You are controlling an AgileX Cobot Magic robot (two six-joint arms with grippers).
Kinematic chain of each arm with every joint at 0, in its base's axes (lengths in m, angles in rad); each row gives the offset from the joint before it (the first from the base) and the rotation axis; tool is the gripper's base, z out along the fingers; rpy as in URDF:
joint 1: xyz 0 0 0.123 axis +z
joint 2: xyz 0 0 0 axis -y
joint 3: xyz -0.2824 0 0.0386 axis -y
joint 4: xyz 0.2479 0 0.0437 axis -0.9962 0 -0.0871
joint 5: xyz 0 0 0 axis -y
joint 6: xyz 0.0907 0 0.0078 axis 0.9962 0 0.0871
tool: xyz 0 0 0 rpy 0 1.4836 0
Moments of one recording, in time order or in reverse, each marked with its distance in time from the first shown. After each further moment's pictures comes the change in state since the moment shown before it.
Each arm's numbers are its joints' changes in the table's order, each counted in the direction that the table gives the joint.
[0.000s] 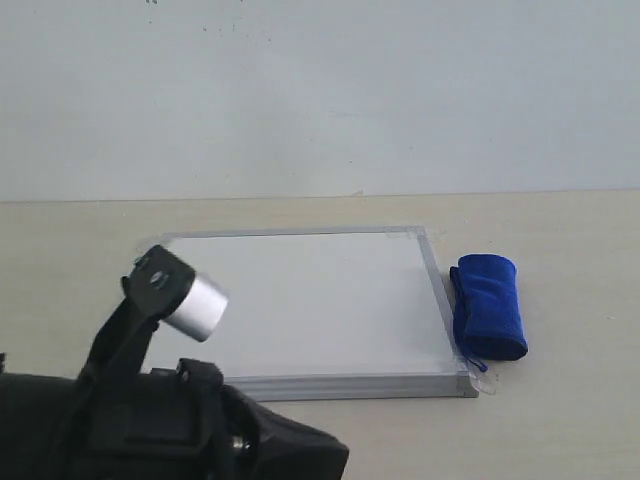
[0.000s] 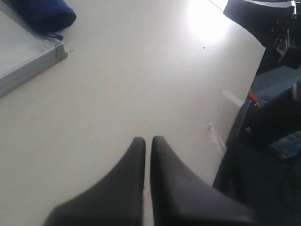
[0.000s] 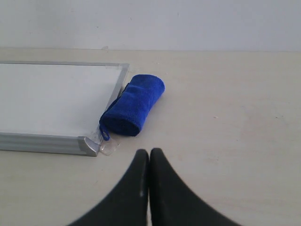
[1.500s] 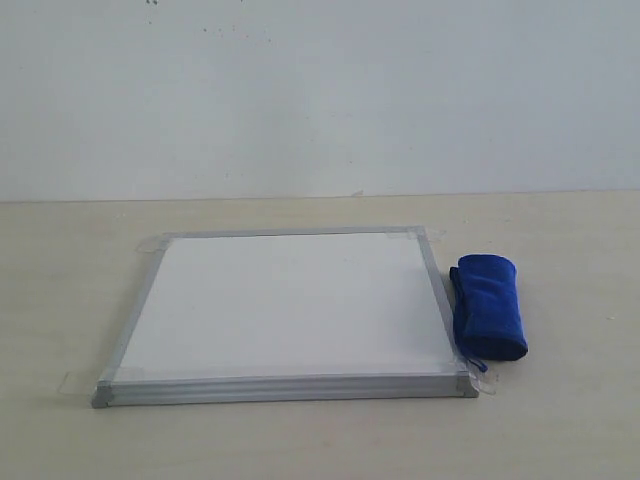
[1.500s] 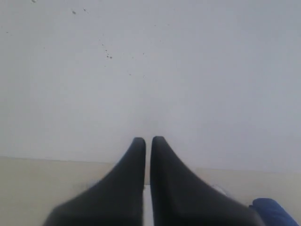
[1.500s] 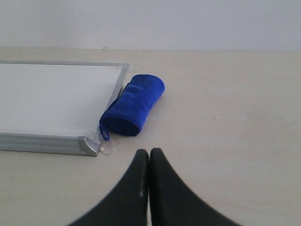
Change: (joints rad) left arm 0.607 1.223 -0.433 -0.006 0.374 0.065; right arm 0.000 0.000 0.000 0.000 0.000 0.000
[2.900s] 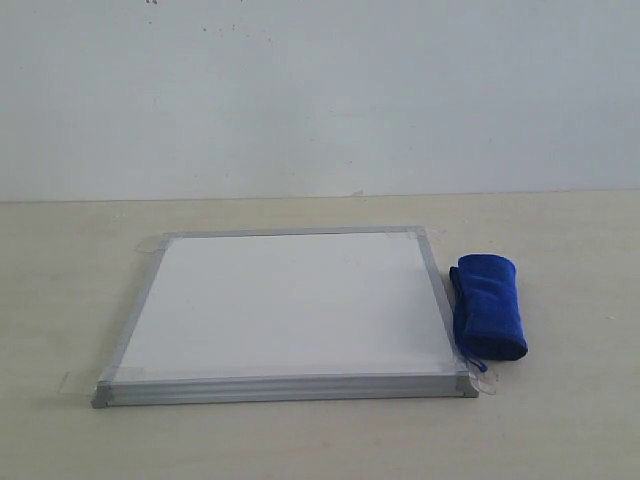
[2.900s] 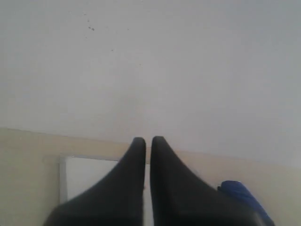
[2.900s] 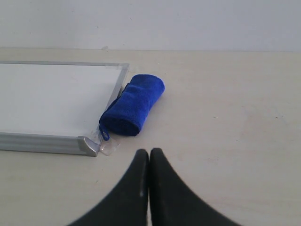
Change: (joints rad) left arm 0.052 0.010 -0.059 -0.329 -0.130 -0.462; right arm 0.000 0.000 0.000 0.000 0.000 0.000
